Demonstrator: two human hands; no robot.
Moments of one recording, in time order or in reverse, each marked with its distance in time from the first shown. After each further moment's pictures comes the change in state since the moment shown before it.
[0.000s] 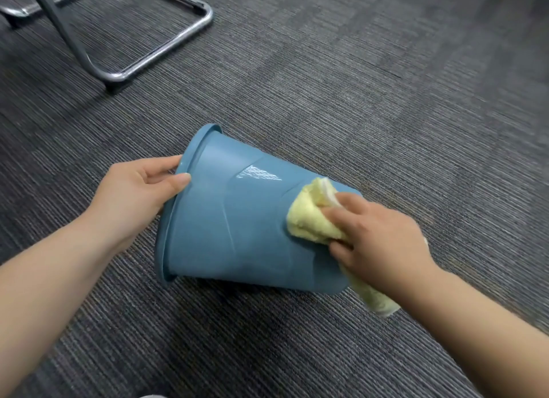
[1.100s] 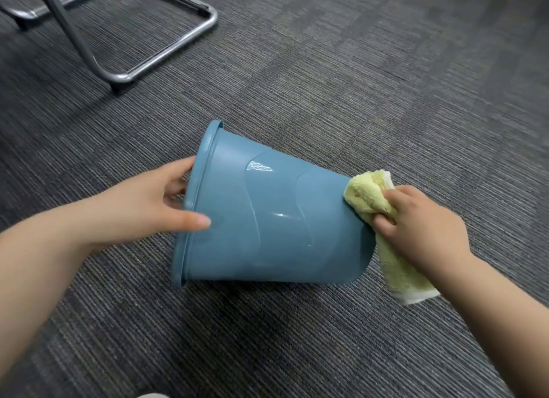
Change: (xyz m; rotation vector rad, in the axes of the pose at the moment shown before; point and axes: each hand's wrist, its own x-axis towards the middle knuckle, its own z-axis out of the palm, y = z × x) left_hand -0.003 0.012 -0.021 0.126 -0.567 -0.068; right_hand 0.005 0.043 -0.001 0.065 -0.003 0.413
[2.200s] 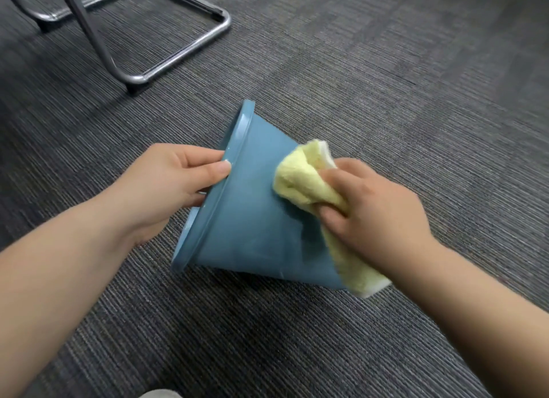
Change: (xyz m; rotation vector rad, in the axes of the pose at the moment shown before) left_hand 0.002 0.034 0.023 -0.241 0.294 0.095; right_hand -0.015 -0.080 -0.031 0.174 0.153 -0.405
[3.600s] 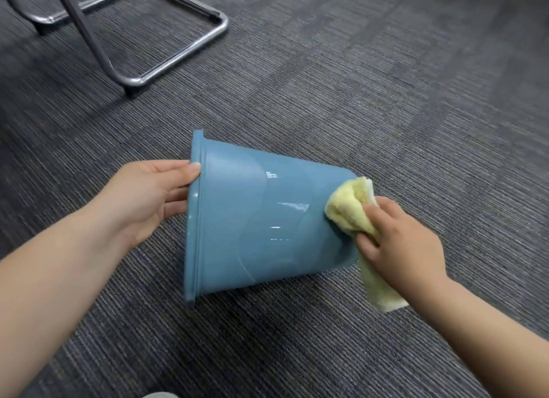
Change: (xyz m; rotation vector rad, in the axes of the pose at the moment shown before) left_hand 0.007 -0.021 -0.020 -0.150 0.185 -0.160; right_hand -0.035 0.059 0.041 -0.121 0.012 0.236
